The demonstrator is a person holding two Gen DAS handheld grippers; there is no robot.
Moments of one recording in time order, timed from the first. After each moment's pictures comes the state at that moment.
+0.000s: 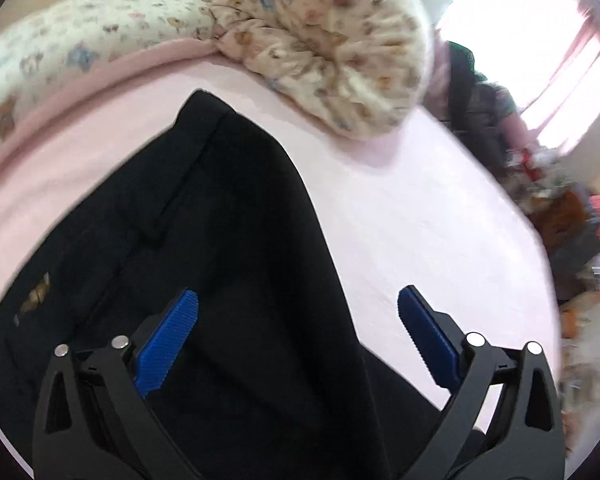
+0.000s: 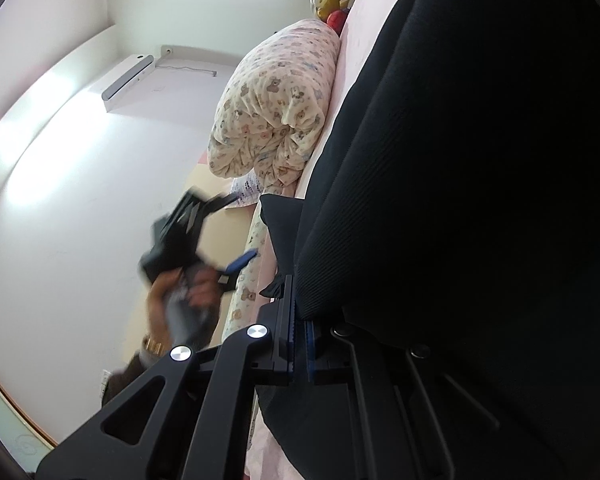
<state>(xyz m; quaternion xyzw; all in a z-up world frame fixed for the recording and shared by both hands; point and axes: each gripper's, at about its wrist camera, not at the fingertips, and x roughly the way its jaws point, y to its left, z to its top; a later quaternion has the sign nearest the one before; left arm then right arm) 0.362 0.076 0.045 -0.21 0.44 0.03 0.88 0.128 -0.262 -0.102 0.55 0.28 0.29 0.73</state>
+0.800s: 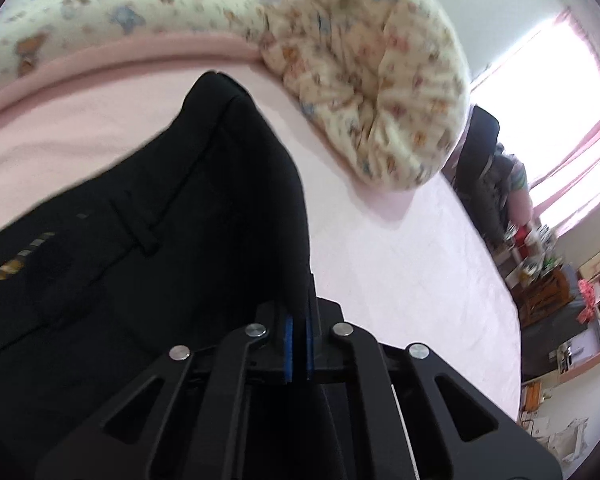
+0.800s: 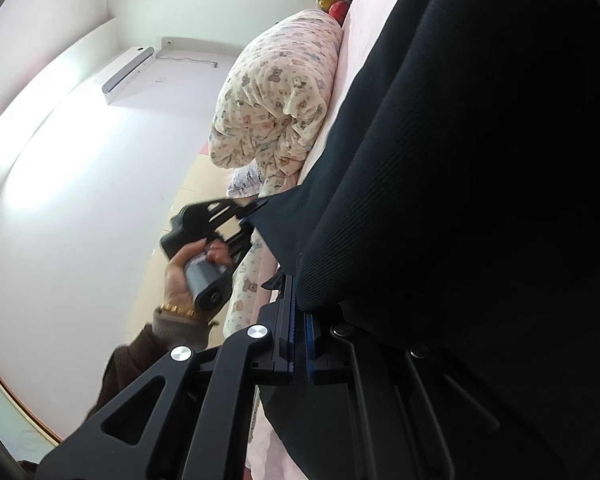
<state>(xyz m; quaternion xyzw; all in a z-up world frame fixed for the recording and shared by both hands) 0.350 0.111 0.037 -0.34 0.36 0.05 0.87 0.138 -0.258 -0.097 0.54 0.29 0.30 0.73</state>
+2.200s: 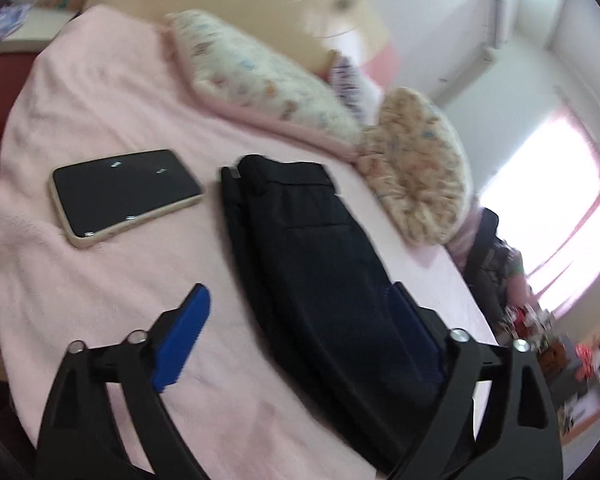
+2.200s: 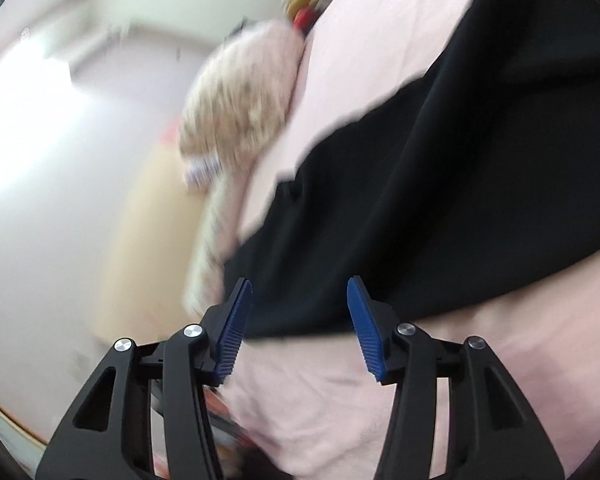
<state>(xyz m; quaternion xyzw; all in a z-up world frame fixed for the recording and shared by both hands) 0.005 0.150 0.006 -0.37 0.19 0.14 0.90 0.014 -0.372 -0.037 0.51 0.34 0.20 0.76</state>
